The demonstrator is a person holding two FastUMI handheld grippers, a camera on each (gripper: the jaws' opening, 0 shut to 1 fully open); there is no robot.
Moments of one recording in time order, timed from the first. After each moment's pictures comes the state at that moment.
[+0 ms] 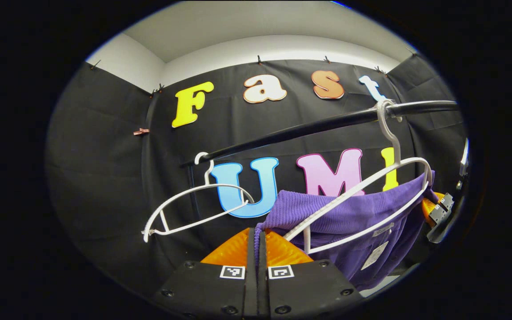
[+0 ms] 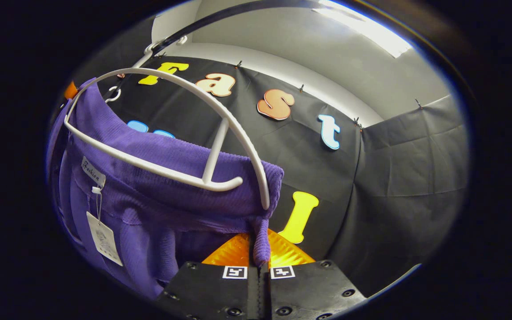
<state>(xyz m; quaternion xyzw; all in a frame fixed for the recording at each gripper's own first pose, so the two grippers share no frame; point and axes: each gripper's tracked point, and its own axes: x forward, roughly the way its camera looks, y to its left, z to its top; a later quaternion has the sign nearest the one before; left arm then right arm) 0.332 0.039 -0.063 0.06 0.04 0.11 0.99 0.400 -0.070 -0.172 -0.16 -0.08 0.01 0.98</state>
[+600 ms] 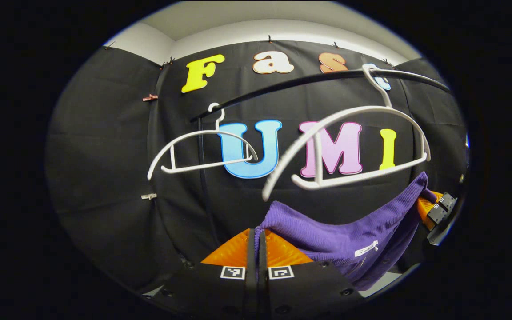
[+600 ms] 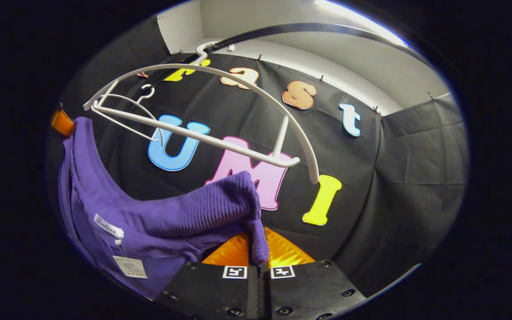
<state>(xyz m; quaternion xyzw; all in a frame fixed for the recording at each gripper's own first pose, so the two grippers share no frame) 0.267 0.019 -0.171 0.01 0.13 0.10 0.99 0.317 -0.026 -0.219 -0.16 -0.02 0.08 0.98</state>
